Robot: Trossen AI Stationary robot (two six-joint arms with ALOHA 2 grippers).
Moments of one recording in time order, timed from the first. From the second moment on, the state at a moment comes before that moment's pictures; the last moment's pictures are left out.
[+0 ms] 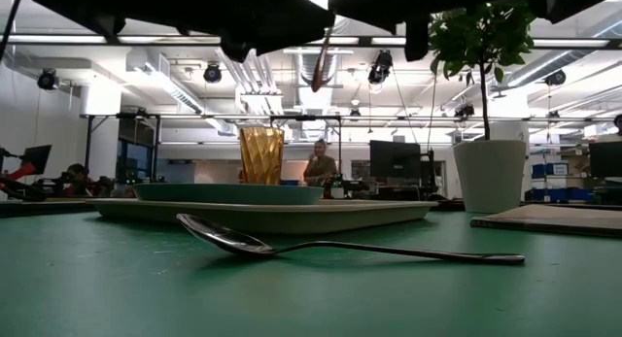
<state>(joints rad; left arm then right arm) -0.31 1.58 0.72 0.82 -0.53 0.12 0.35 1.60 0.75 0.91 0.69 0.11</state>
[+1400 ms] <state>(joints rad) -0.34 1.61 0.70 0.82 -0.73 0.11 0.34 1.61 0.77 0.96 0.73 0.09</state>
